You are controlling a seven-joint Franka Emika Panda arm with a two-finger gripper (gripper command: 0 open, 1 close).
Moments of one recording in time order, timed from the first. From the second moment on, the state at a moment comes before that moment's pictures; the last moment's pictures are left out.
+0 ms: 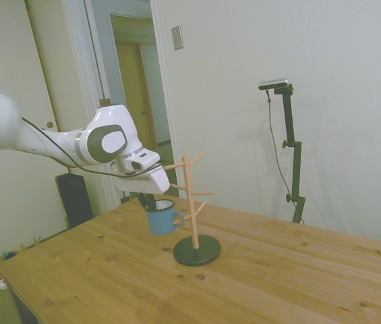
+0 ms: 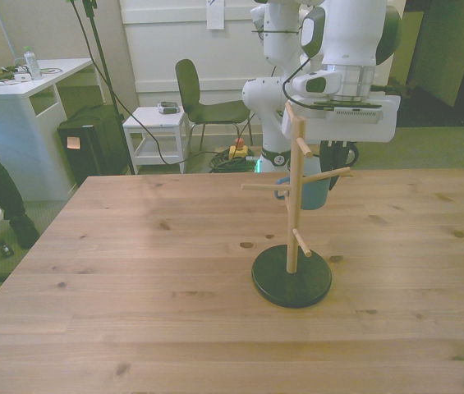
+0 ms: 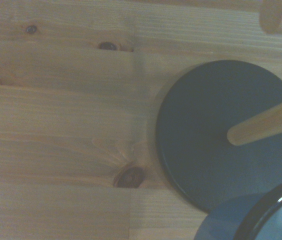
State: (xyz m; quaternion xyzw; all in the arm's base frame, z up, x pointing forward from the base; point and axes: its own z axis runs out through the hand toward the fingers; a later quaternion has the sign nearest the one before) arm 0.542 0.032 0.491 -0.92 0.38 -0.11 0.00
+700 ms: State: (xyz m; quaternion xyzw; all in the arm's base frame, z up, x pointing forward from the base) arm 0.547 0.037 0.491 -0.92 0.38 -0.12 0.01
